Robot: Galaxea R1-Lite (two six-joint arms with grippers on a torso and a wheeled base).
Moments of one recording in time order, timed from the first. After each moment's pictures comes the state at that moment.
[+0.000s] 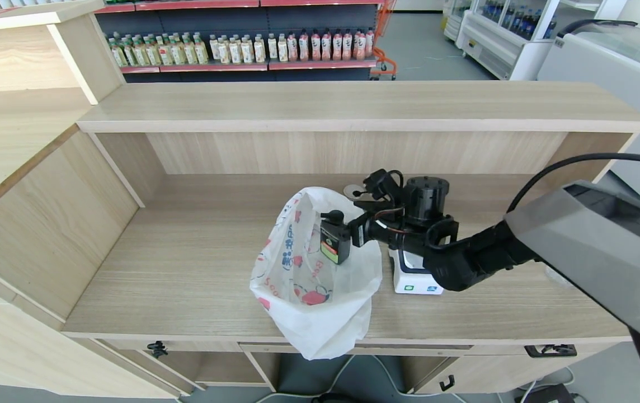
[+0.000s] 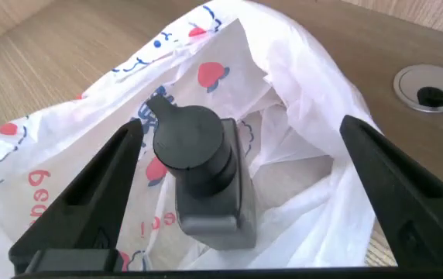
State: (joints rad) left arm -0.01 0.00 0.00 0.04 -0.04 0.03; right arm 0.48 2.31 -1.35 -0.87 0.32 -0.10
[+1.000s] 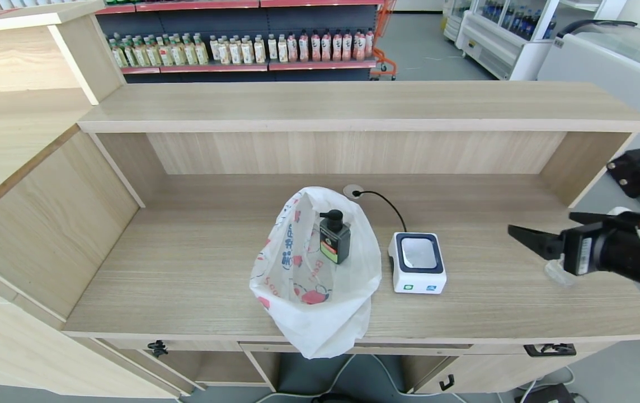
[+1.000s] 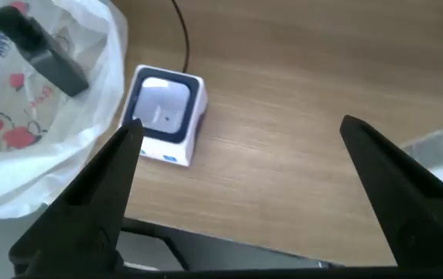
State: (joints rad) left arm -0.01 0.00 0.00 0.04 -0.04 0.03; right arm 0.18 1.30 -0.61 -0.46 -0.02 -0.12
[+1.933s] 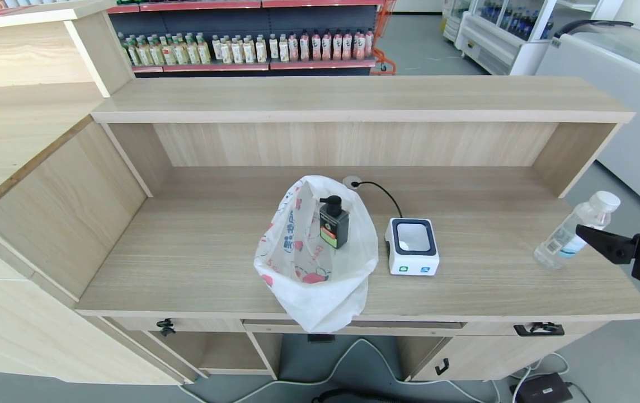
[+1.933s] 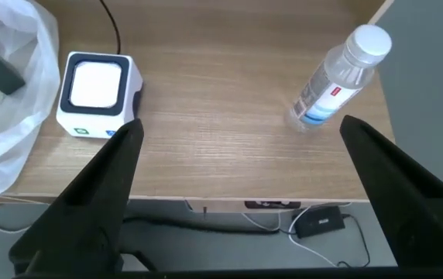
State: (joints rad) left arm -0.01 0.00 0.00 0.04 -0.04 0.04; right arm 0.01 1.16 -0.55 -0.42 -0.05 -0.12
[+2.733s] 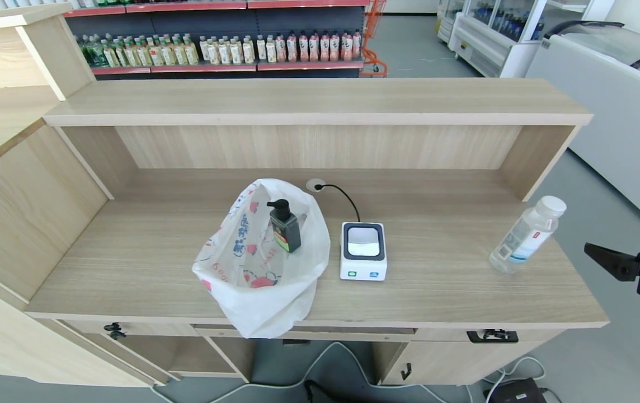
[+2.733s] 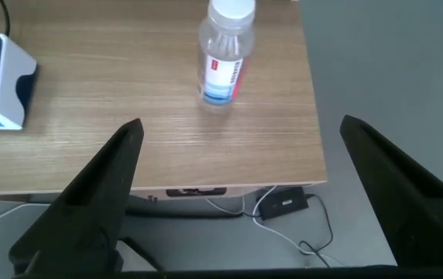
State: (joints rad) left arm -0.01 0.00 0.00 0.04 -0.04 0.04; right arm -0.06 1.16 -0.49 -0.43 -0.05 -0.13
